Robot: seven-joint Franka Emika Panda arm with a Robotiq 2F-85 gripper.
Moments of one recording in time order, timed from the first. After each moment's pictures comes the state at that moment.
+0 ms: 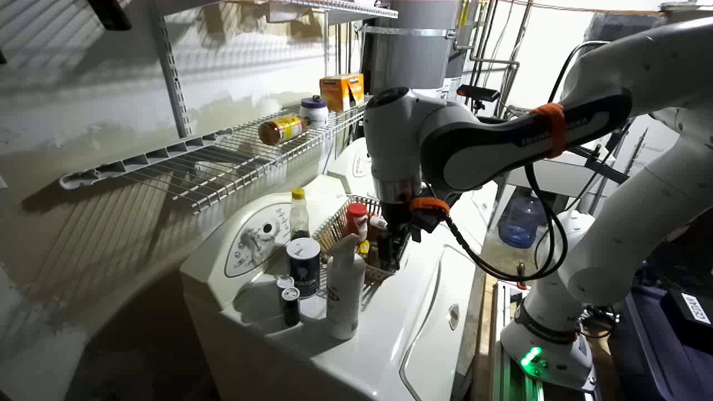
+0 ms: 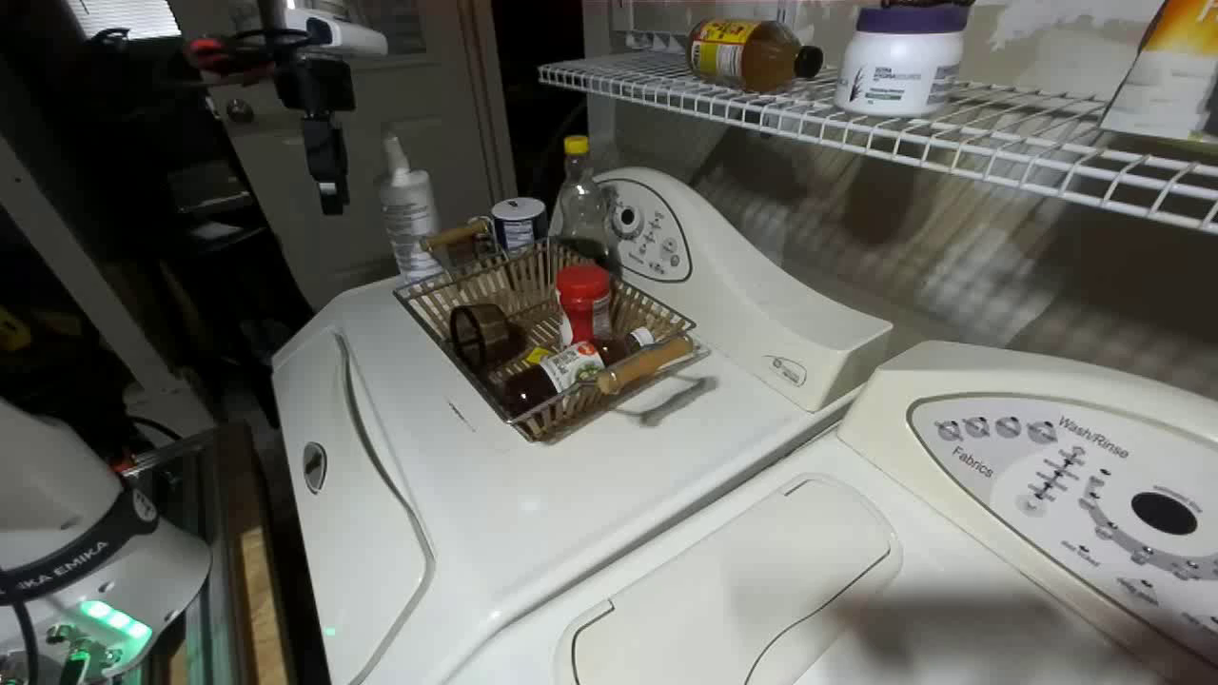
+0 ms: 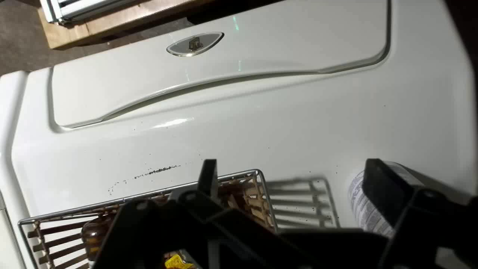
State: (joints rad) arm 0.04 -0.37 0.37 -2.30 0.03 1.73 0.64
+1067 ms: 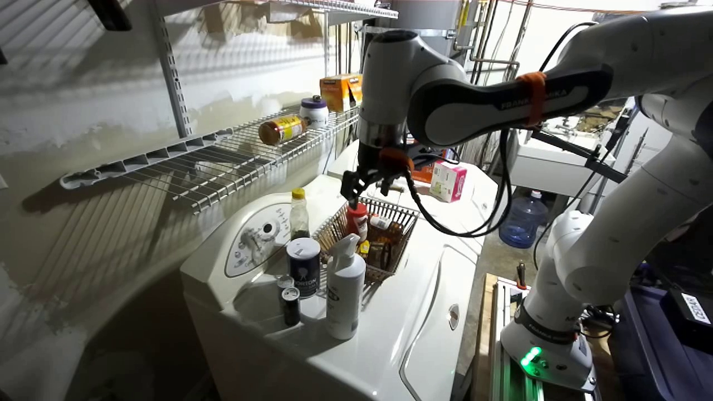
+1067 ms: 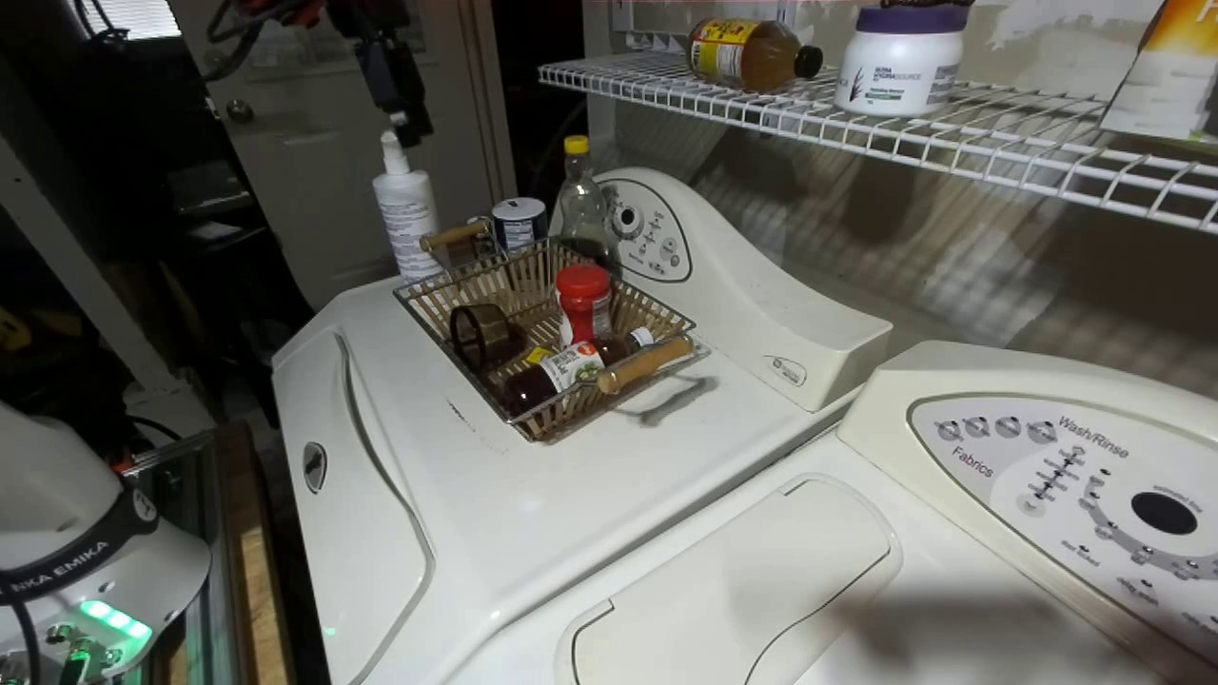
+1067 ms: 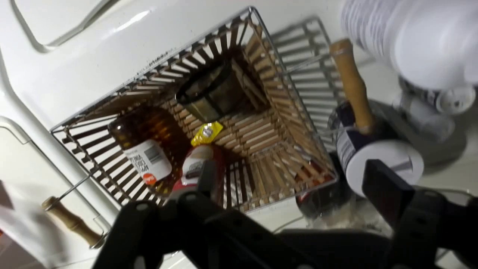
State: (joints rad) arm 0.00 -0.34 0.28 -2.15 -0.13 1.89 0.81
